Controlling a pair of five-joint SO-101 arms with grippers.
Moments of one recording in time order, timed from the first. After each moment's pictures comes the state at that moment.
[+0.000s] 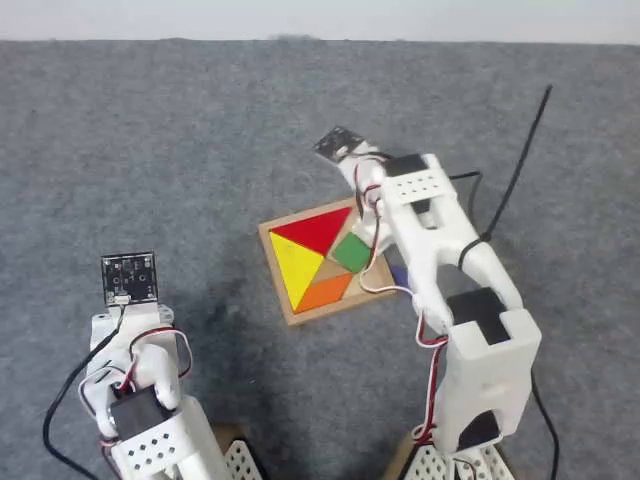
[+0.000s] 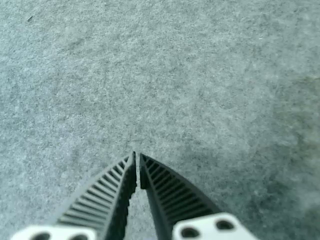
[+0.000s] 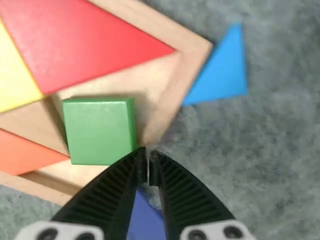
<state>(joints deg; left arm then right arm) -32.5 -103.1 96.9 62.5 -13.6 -21.2 21.0 3.0 65.7 29.1</state>
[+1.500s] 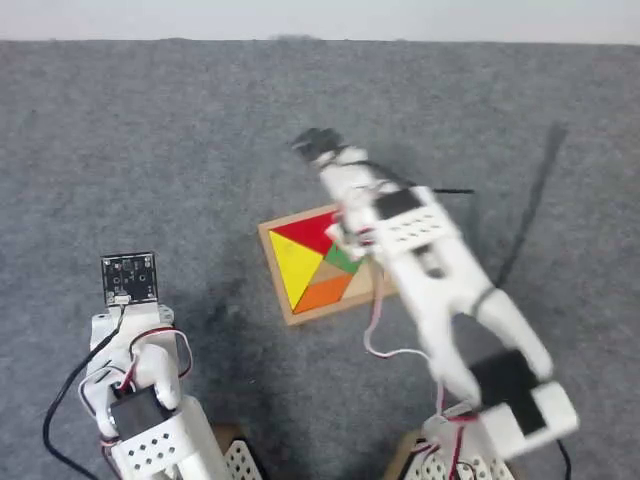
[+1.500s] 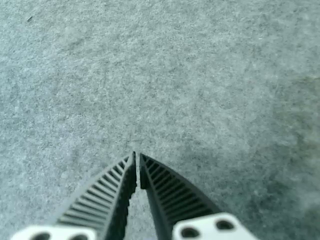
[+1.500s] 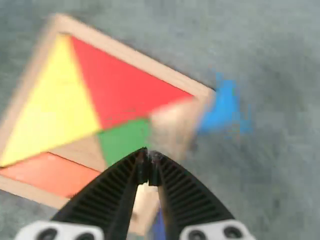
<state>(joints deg) -32.5 -103.1 96.9 62.5 -13.6 -24.2 -3.8 24.9 51.6 18.5</state>
